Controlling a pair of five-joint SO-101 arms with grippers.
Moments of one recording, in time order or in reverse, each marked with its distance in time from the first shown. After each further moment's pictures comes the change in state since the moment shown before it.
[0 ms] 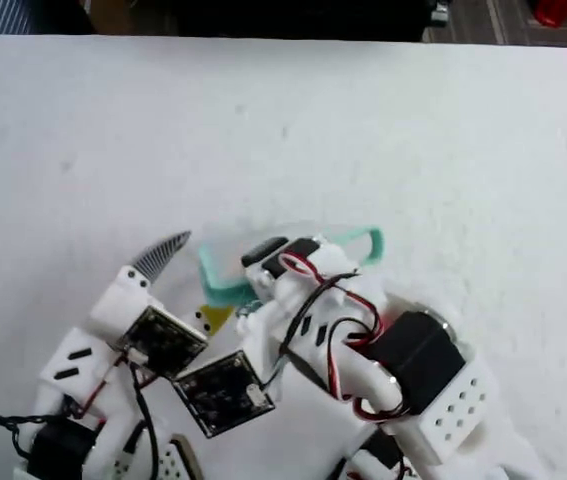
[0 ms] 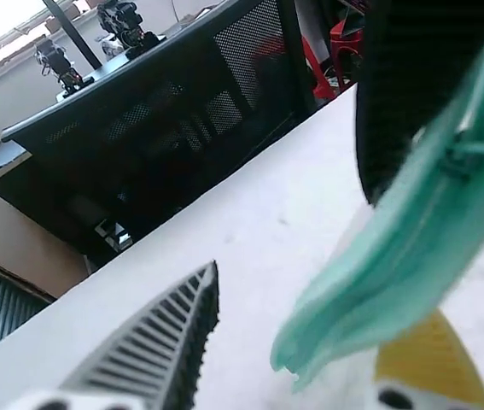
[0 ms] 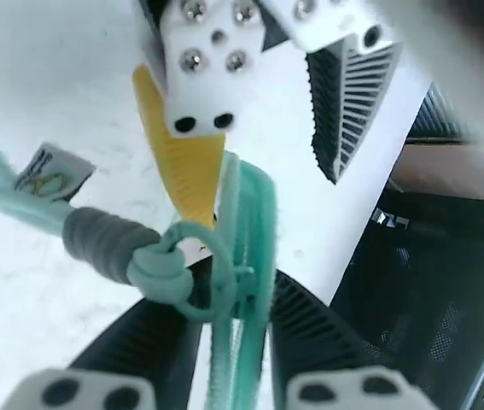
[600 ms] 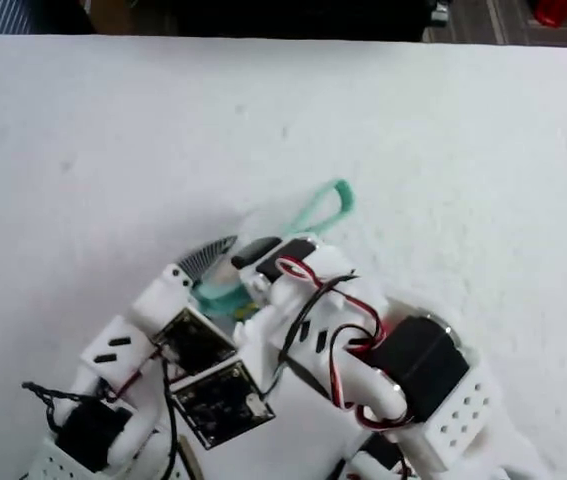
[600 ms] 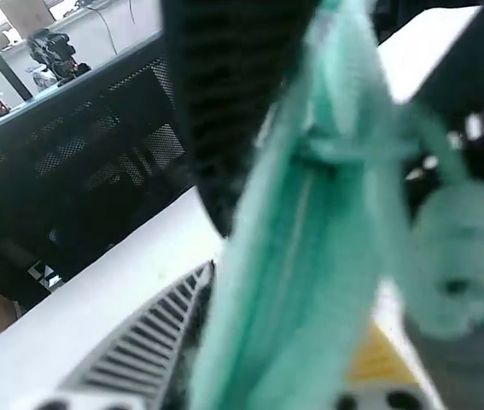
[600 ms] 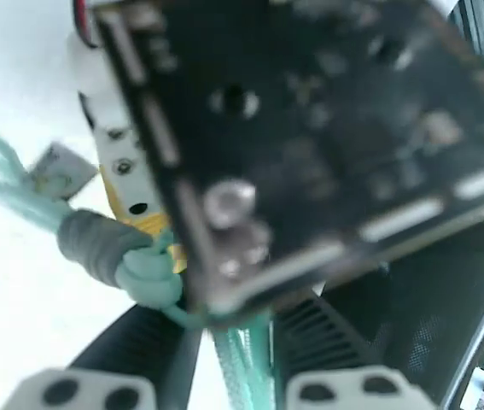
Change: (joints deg) left arm 9.2 1.0 9.4 -11.6 3.0; right arm -1.8 0.0 -2.5 -0.1 0.1
